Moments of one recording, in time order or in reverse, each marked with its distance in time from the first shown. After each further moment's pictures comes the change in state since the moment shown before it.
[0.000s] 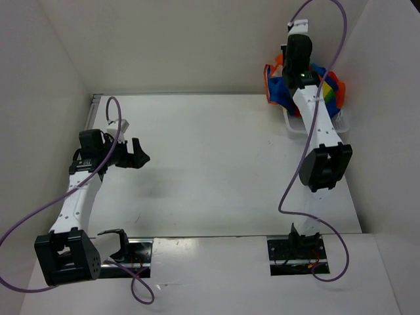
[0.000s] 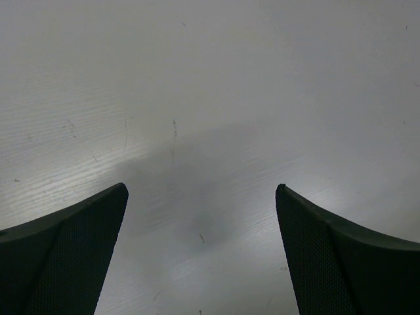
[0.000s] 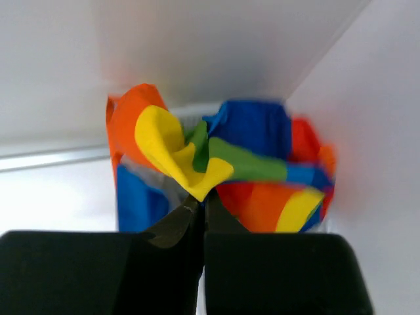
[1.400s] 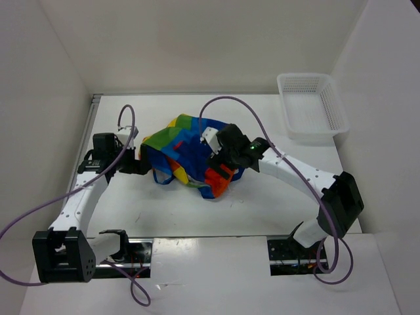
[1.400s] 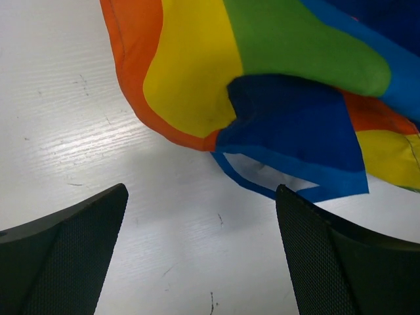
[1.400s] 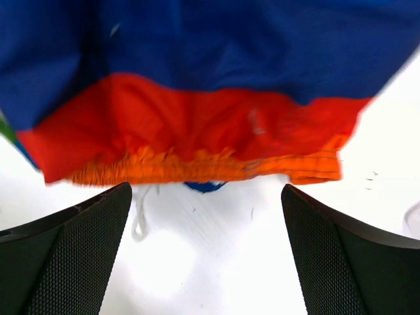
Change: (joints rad) left arm -0.125 -0.001 -0.031 -0.053 -0.236 0.000; right arm 0.653 -0.503 -0.919 -0.207 -0.331 -0.146
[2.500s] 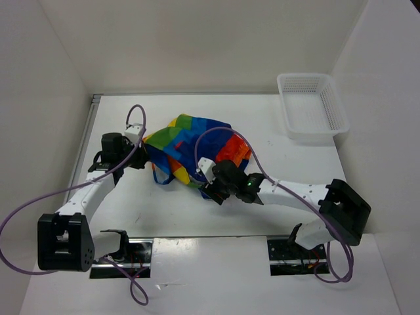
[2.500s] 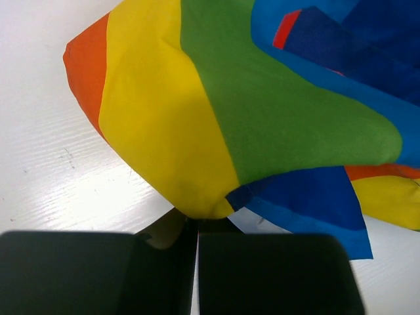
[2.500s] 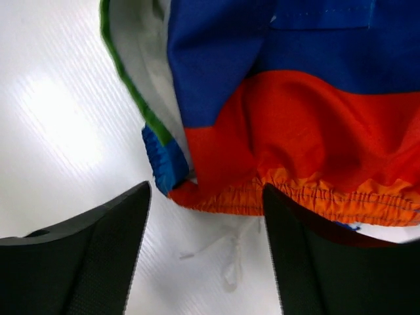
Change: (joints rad) left arm -0.055 0.106 -0.101 0.368 0.029 -0.001; right arm 0.196 -0.096 -0.438 0.447 -0.045 0.125
